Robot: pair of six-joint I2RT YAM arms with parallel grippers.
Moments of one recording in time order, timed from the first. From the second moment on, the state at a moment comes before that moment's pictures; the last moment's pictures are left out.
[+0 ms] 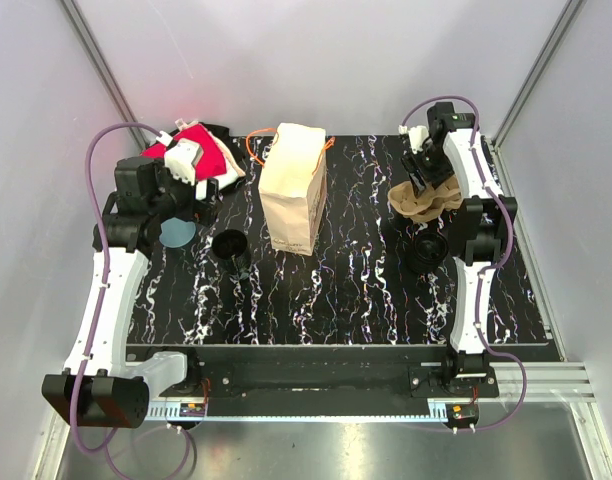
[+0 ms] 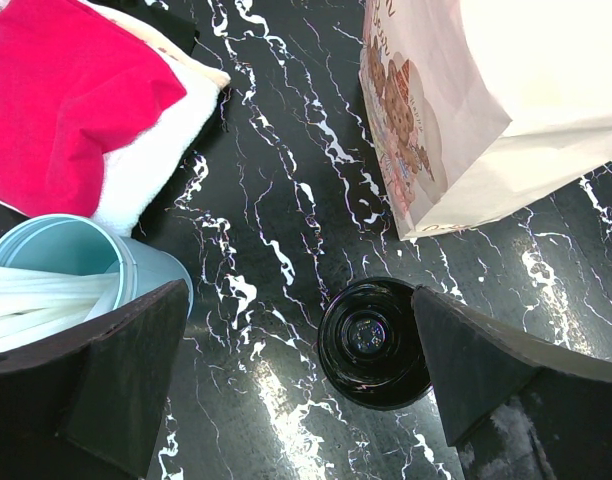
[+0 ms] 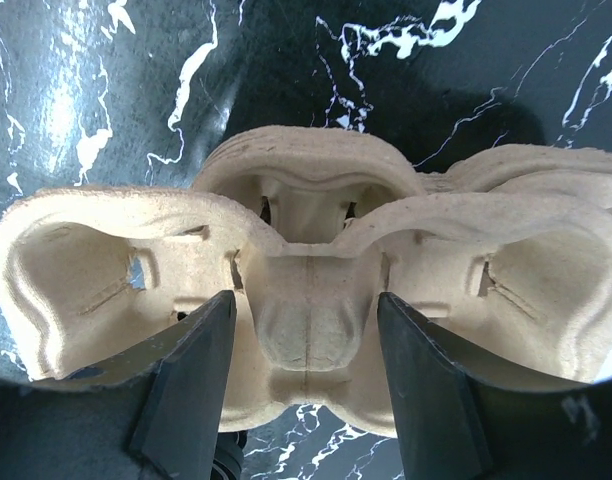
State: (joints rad) left arm -0.03 1.10 1.23 -0.65 0.34 0.21; right arm 0.05 2.34 2.33 -1.27 -0.09 -0.46
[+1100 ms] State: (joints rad) left arm -0.02 1.11 1.22 -0.65 0.36 0.21; right arm 0.05 2.30 2.33 -1.28 -0.07 -0.46
